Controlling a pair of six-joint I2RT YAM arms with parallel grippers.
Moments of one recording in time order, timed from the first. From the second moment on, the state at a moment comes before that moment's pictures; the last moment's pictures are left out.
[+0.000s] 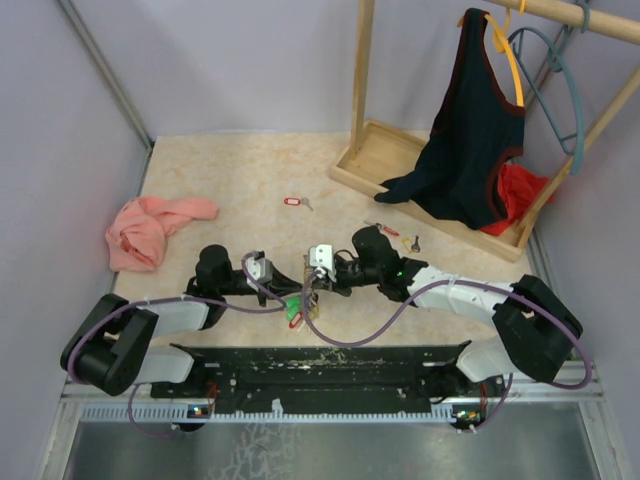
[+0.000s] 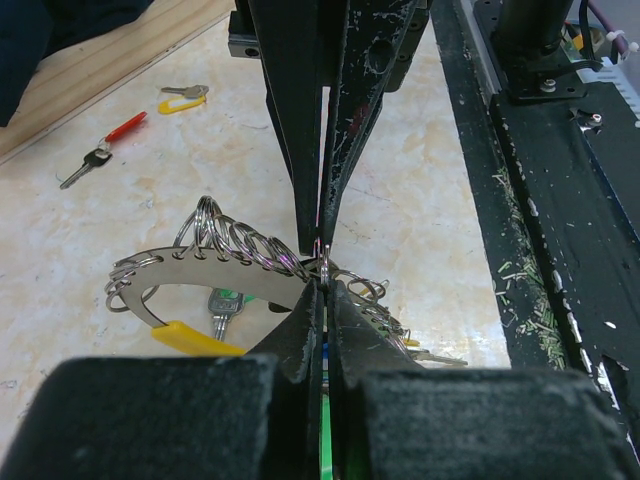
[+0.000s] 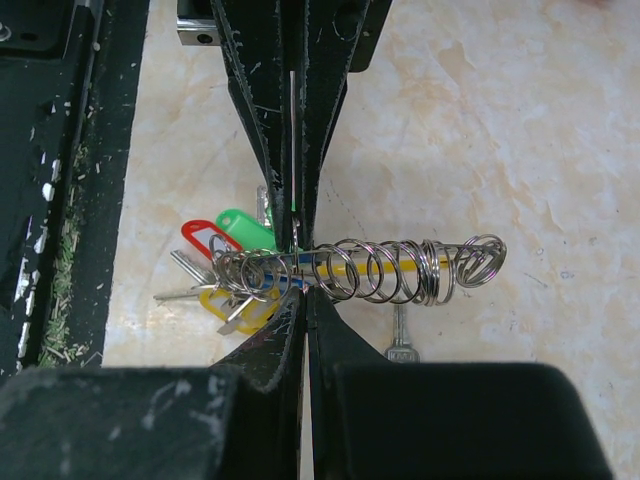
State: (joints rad) left arm -0.44 1.32 0.25 0.92 1.08 0.24; right arm 0.82 1.37 0.69 0.16 -0.60 -0.50
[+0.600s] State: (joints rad) left arm -0.44 1.31 0.25 0.92 1.07 0.24; right arm 0.82 1.36 0.69 0.15 -0.61 -0.49
